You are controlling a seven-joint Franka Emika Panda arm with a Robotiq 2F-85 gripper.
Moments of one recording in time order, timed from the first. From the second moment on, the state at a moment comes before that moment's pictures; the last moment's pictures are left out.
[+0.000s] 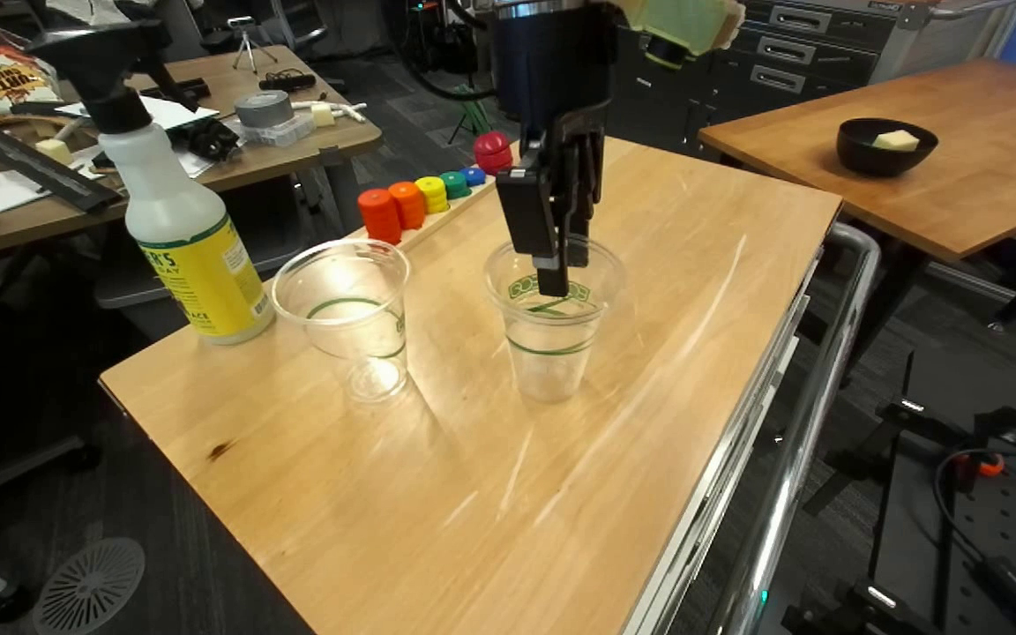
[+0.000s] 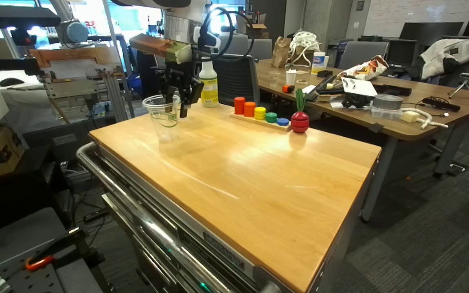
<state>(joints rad) 0.11 0.14 0.11 -2.07 0.11 2.05 -0.10</state>
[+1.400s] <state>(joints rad) 0.07 -0.06 0.08 -1.94 0.15 1.79 0.08</state>
